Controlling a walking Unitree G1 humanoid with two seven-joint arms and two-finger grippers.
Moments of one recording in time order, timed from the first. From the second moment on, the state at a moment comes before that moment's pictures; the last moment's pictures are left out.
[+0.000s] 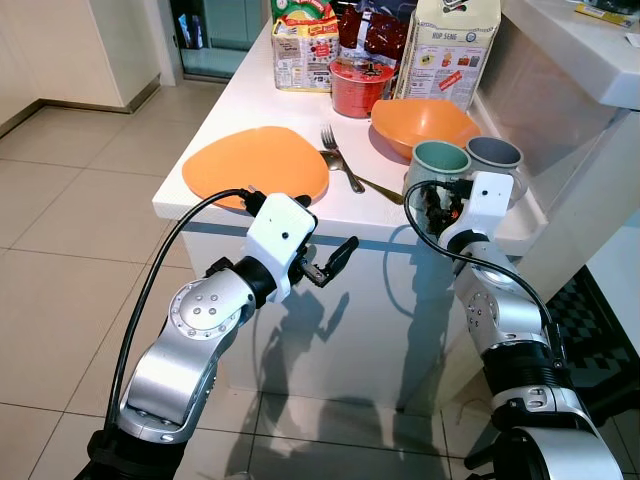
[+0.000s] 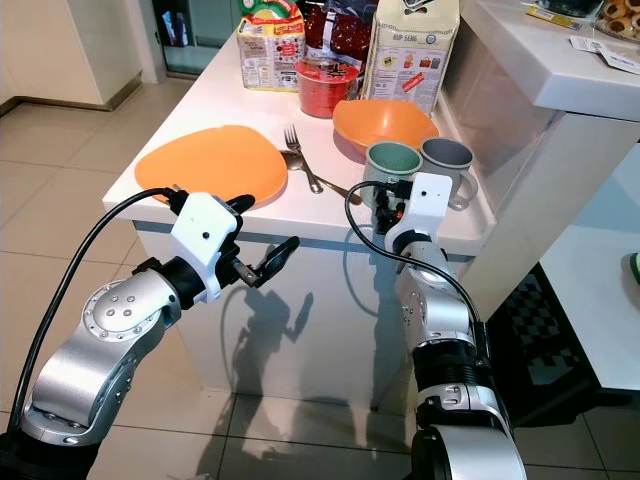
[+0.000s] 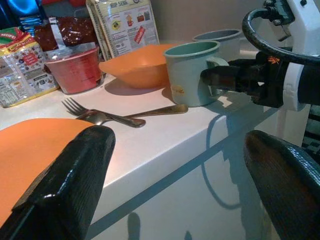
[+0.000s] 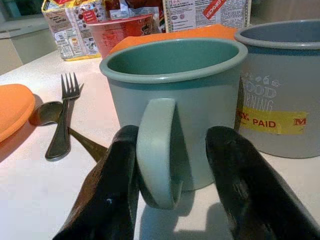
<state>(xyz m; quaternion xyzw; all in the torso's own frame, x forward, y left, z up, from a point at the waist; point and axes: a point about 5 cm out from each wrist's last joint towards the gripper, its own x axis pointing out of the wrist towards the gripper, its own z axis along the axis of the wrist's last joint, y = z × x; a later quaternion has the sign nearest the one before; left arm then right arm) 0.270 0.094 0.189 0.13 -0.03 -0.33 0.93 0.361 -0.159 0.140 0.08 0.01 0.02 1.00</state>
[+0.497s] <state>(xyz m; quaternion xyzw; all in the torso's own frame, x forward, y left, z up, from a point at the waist) 0.271 0.096 0.189 0.13 -0.03 -0.32 0.94 0.354 -0.156 0.158 0.10 -0.04 0.04 0.99</state>
